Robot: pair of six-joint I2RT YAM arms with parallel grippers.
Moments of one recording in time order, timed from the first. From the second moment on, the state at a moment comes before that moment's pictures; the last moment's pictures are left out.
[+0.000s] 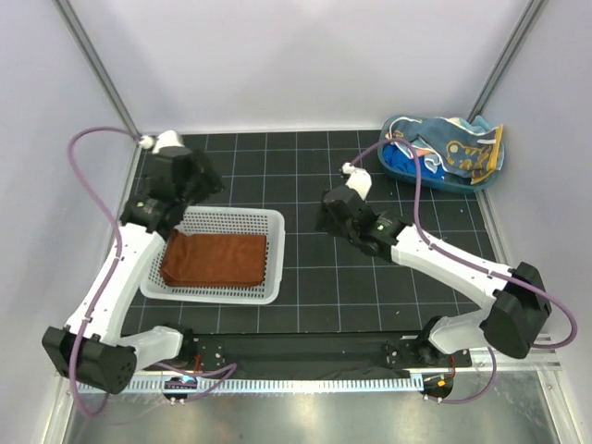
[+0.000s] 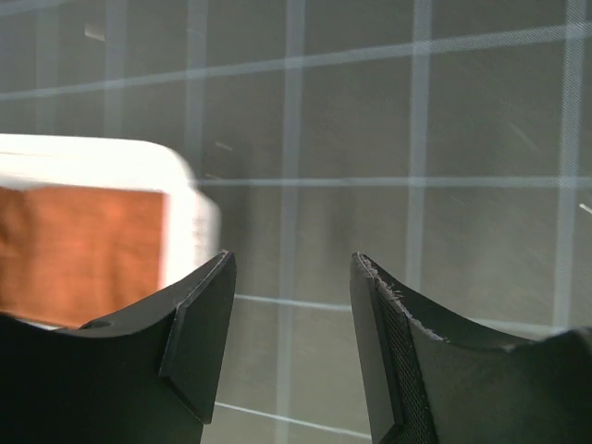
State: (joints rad) left arm -0.19 1.16 1.24 -0.64 -0.23 -0.61; right arm 0.83 1.38 1.11 -0.42 0.44 0.76
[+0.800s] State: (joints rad) left arm -0.86 1.73 1.39 -0.62 -0.44 -0.60; right arm 0.14 1.55 1.29 -0.40 0.29 0.63
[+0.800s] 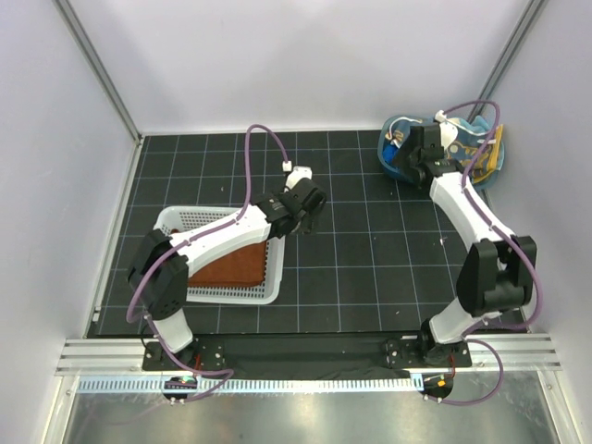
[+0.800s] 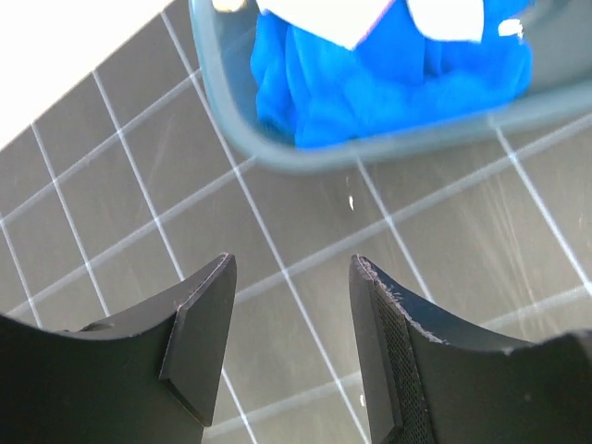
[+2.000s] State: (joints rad) left arm -0.74 1.70 1.30 -0.65 -0.51 -0.53; right arm 0.04 2.35 2.07 -0.35 0.25 0.54
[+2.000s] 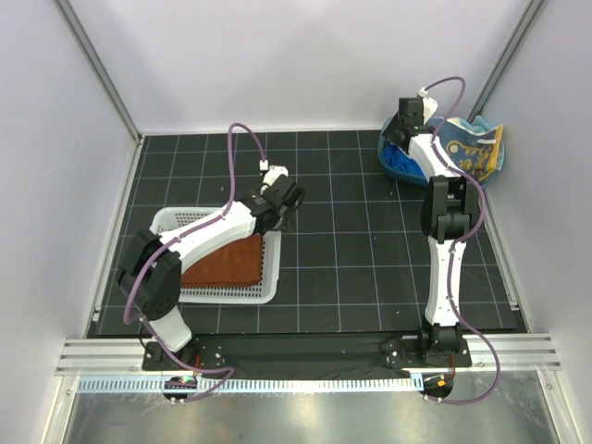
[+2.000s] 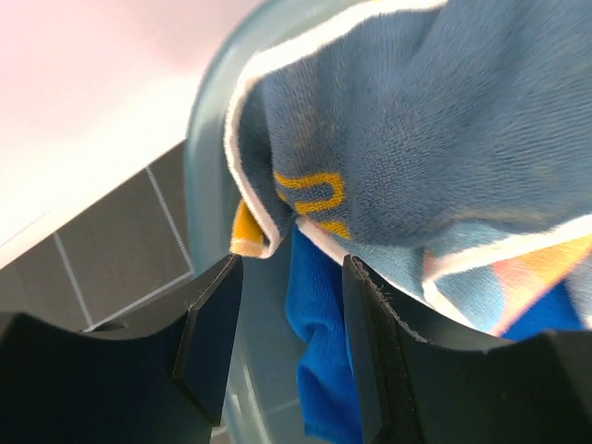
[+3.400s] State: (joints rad) left arm -0.73 1.58 1.22 -0.65 -0.54 -0.50; right arm 0.04 2.42 2.01 -0.12 0.27 0.57
